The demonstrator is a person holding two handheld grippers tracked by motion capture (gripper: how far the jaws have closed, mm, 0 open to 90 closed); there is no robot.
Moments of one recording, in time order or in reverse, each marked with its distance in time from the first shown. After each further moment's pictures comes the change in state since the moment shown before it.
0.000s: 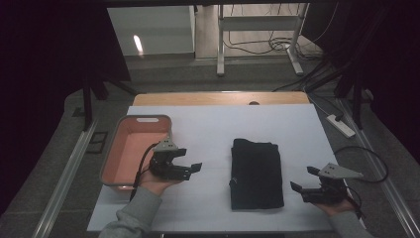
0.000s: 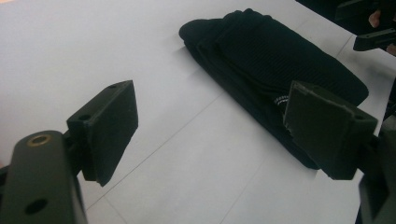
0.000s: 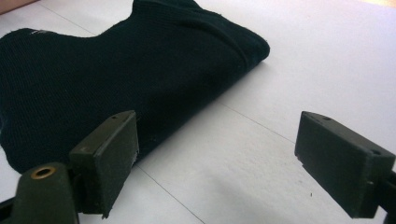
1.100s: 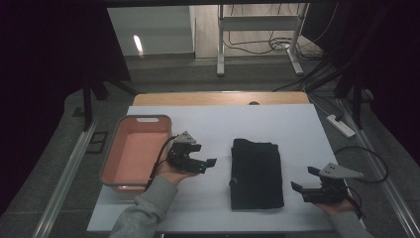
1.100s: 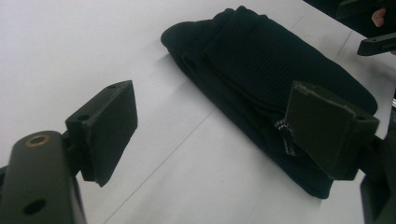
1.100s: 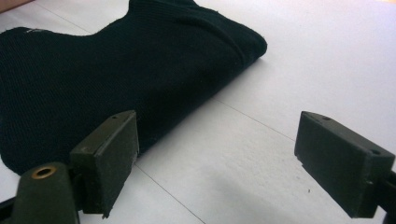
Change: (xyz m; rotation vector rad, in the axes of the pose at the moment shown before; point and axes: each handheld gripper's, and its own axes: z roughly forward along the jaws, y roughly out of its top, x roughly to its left) left arm -0.003 0.025 0.043 0.054 -0.044 0.016; right arm -0.002 -0.002 0.000 0.002 -0.003 0.010
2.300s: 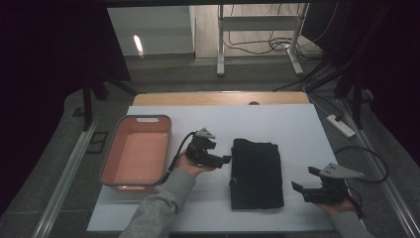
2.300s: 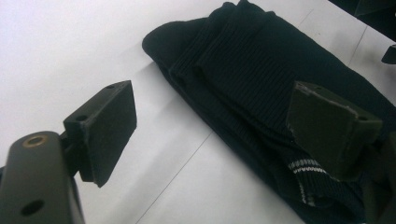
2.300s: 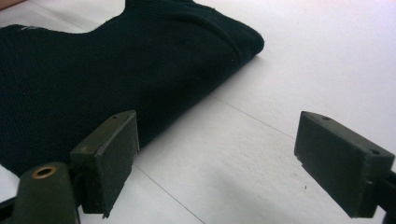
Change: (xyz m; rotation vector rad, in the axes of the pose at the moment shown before) left arm -0.001 0.021 0.052 0.057 -0.023 -0.006; right arm -0.003 -0.002 0.000 0.003 -0.004 0.005
